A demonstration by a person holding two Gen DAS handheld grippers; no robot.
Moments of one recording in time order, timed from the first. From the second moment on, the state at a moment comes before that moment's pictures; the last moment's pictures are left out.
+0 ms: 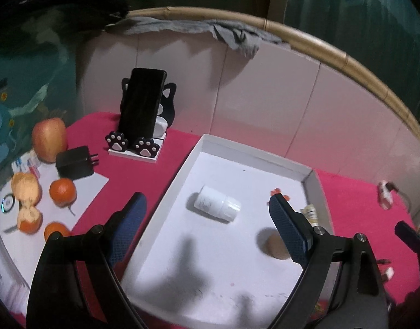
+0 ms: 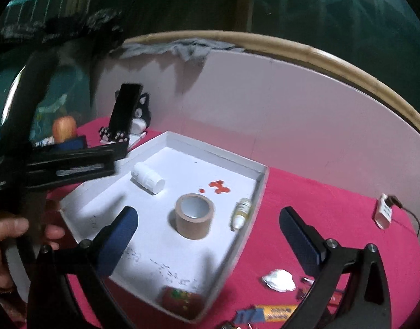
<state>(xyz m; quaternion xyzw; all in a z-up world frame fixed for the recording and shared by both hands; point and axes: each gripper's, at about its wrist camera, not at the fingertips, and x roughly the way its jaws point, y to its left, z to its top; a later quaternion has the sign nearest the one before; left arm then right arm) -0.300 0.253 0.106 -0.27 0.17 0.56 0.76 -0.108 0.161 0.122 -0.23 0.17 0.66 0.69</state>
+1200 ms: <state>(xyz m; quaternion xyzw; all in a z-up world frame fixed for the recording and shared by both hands) -0.125 0.091 0.035 -0.17 0.39 0.26 0.86 0.096 0.006 0.082 -0.05 0.34 0.46 0.82</state>
